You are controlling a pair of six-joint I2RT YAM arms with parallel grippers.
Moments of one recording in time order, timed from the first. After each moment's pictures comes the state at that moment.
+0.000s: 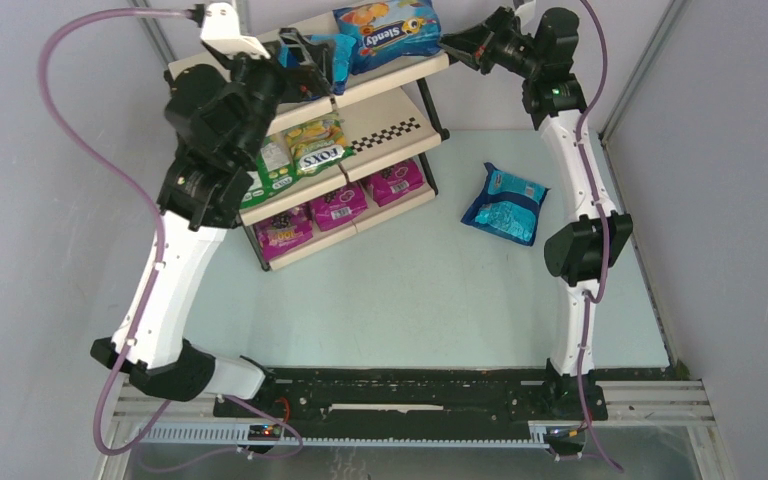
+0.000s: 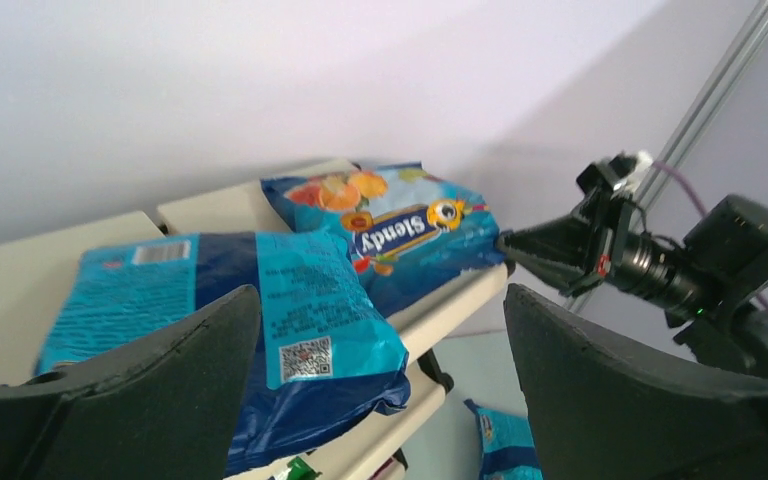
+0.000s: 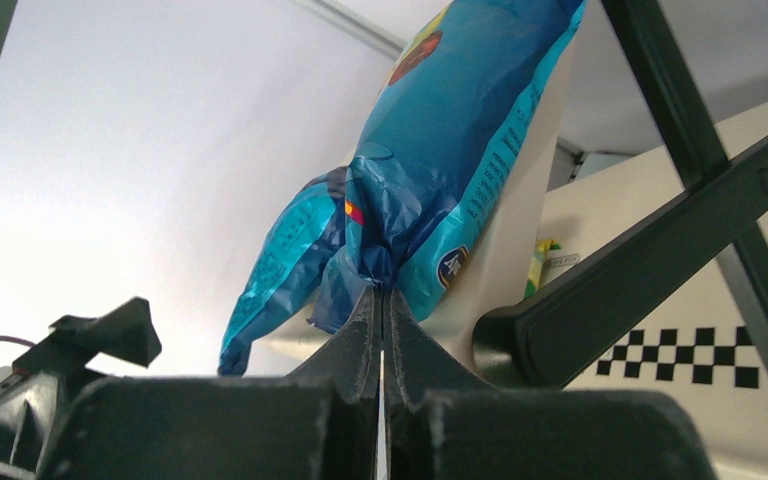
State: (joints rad) left arm -0.50 1.39 1.94 -0.30 -0.20 -0.19; right arm 0.16 2.18 2.48 -0.14 -0.75 1.13
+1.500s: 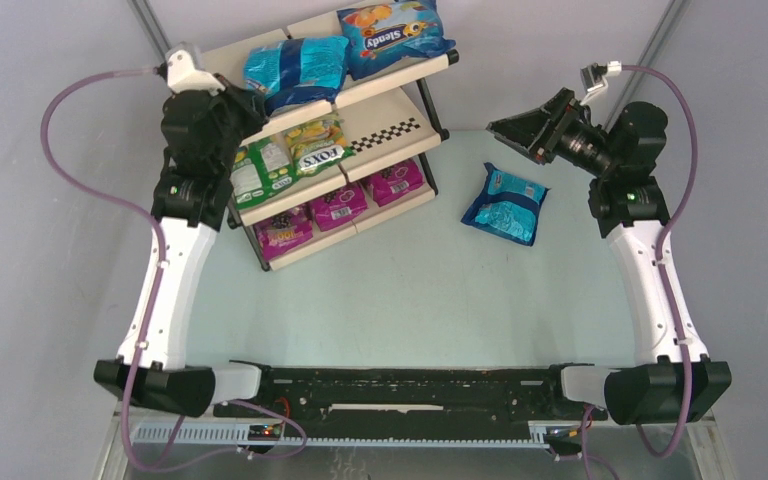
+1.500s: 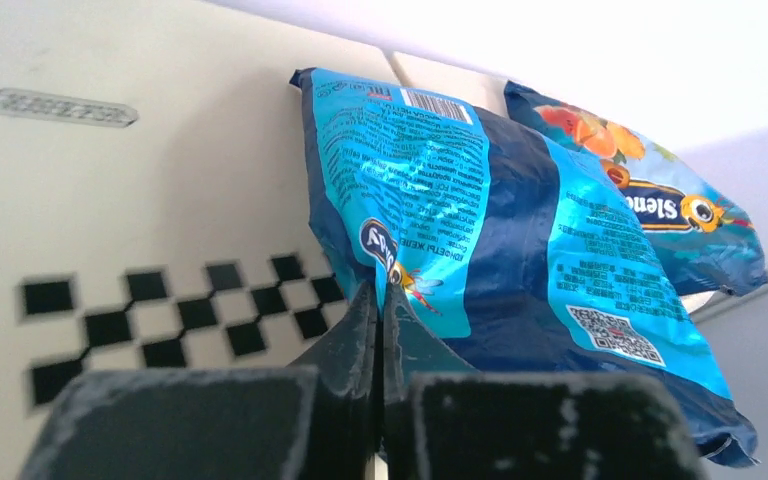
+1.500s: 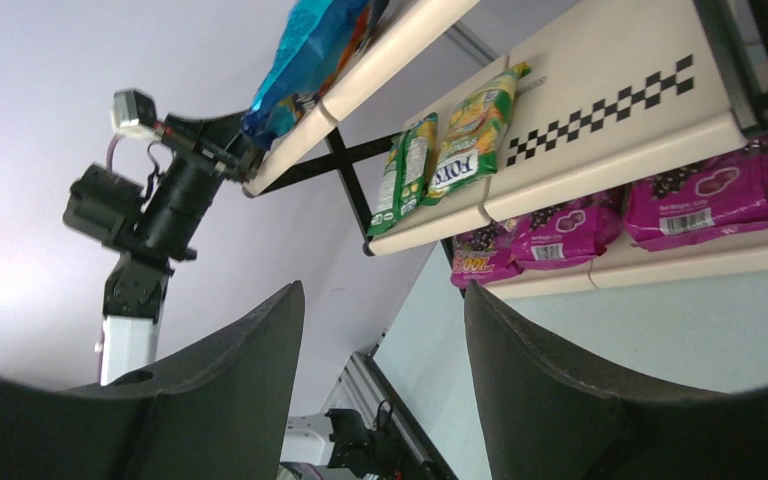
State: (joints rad) left arm -0.15 1.28 1.61 -0.32 -0.14 -0.49; right arm 0.02 1.25 1.40 -0.08 -0.85 0.93
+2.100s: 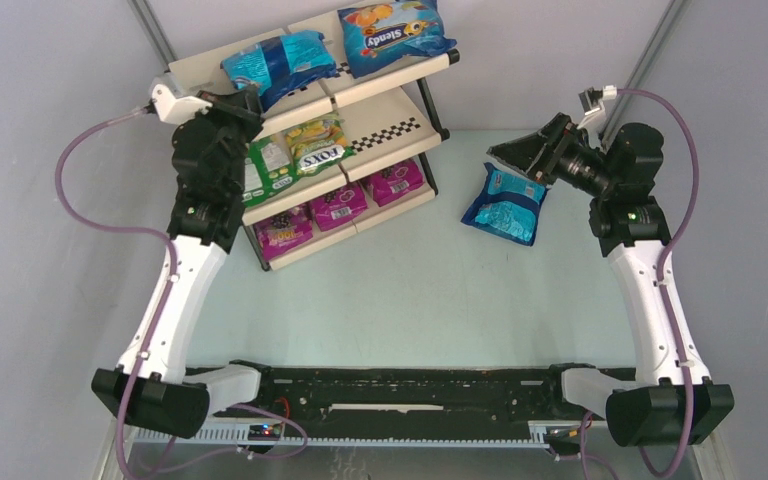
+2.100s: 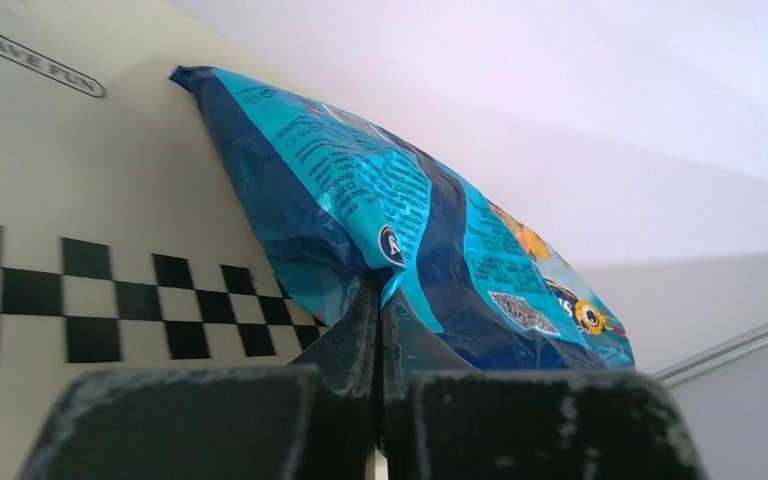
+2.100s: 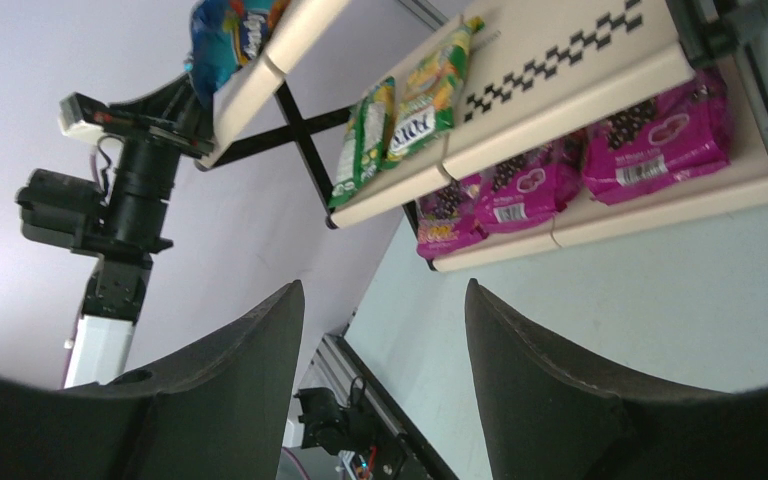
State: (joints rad) left arm -0.21 1.19 1.36 0.02 -0.32 -0.76; right arm 0.01 1.15 1.27 -0.17 -0.82 0.83
